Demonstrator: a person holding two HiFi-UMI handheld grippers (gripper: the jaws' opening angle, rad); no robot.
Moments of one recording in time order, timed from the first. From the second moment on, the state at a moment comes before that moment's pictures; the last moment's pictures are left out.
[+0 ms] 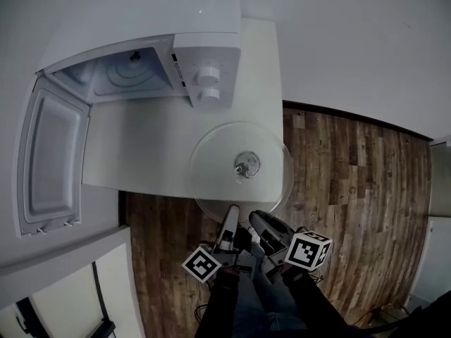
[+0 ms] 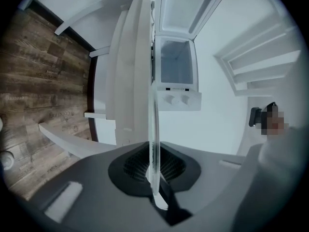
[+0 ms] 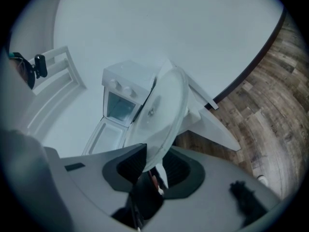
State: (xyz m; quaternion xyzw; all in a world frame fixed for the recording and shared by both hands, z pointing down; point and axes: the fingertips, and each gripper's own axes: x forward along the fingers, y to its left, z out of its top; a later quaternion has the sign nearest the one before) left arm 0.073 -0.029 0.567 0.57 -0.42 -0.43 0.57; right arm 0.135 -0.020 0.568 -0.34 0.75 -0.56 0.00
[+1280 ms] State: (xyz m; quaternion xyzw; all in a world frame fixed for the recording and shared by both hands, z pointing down) left arm 0.015 0.013 0.479 0.54 -0.43 -0.57 0.45; right arm 0.079 0.002 0.465 -0.22 0.84 -0.49 0.04
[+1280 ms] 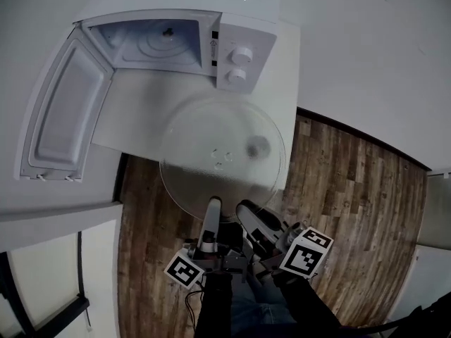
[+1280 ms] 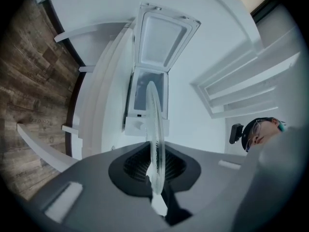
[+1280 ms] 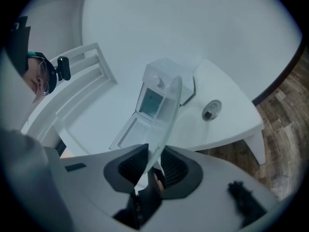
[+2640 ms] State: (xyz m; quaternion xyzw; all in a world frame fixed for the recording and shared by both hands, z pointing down) left arm -0.193 -0.069 0.459 0.54 -0.49 -0.54 0.41; right arm -0.100 -0.060 0.440 -0.20 0.93 -0.18 -0.26
